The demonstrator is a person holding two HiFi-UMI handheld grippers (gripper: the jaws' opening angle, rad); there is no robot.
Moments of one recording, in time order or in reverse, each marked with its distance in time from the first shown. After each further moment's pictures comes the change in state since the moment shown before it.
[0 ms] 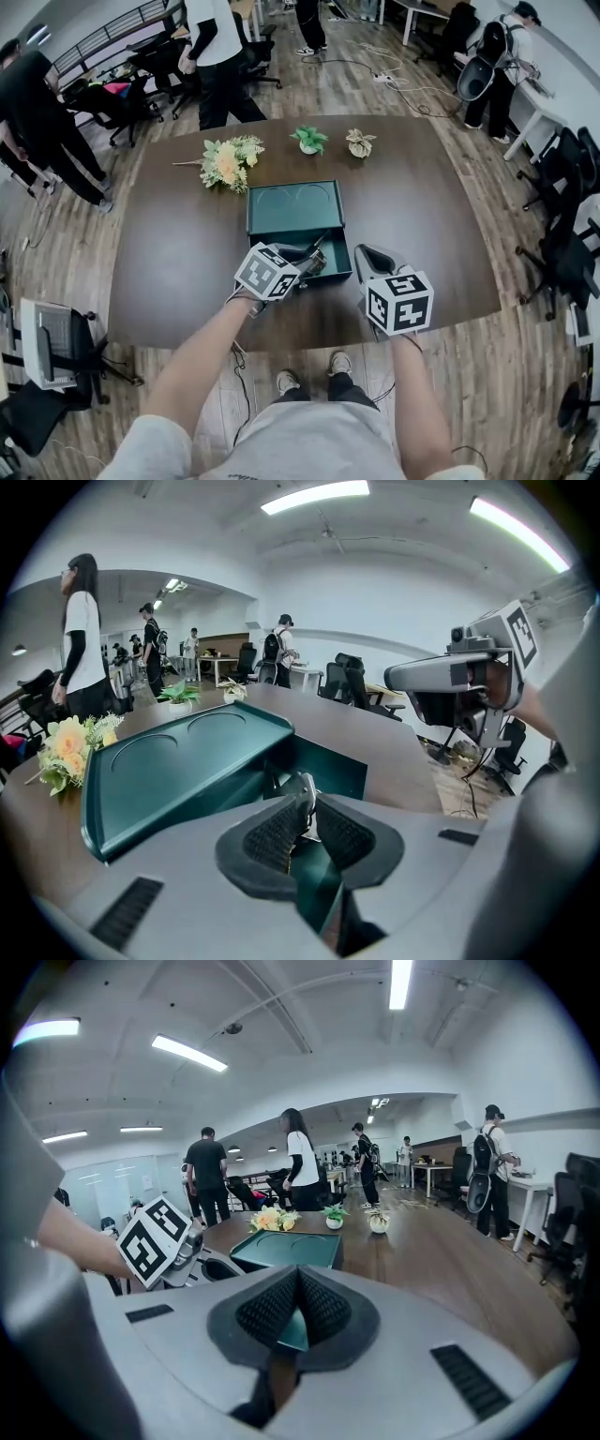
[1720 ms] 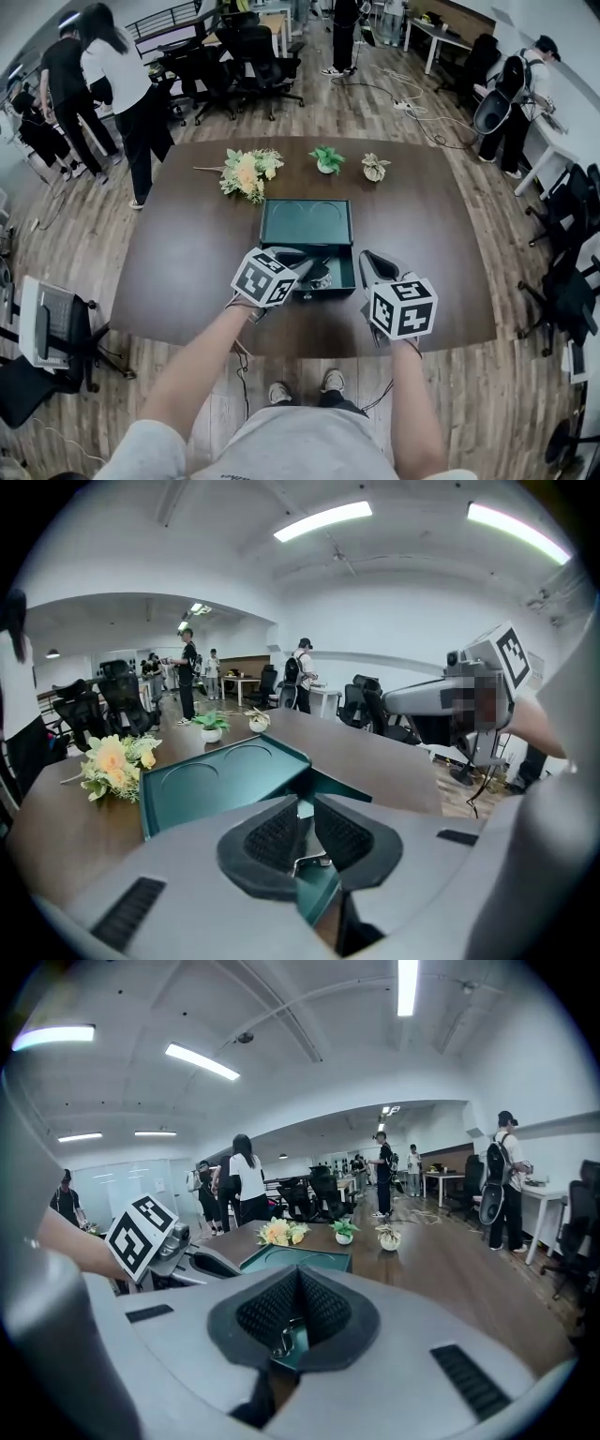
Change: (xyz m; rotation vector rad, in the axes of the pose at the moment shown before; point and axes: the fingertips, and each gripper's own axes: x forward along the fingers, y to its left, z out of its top) left arm -0.044 0.008 0.031 -0.052 -0.133 0.118; right arm -0.002 0.004 0.030 -0.036 -0.048 0.060
